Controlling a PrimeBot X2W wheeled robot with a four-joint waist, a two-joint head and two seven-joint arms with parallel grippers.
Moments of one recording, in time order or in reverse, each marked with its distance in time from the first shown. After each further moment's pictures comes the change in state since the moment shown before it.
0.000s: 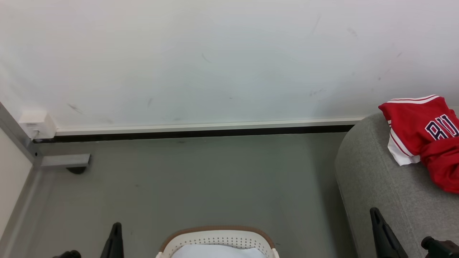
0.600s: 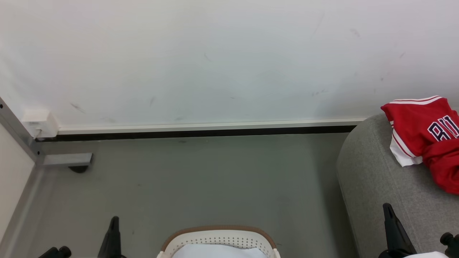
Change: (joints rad) left arm -0.038 -0.010 0.031 0.007 -0.256 -0.022 0.074; right arm -0.024 0.007 -0.051 0.009 0.261 0.000 0.065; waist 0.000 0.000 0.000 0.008
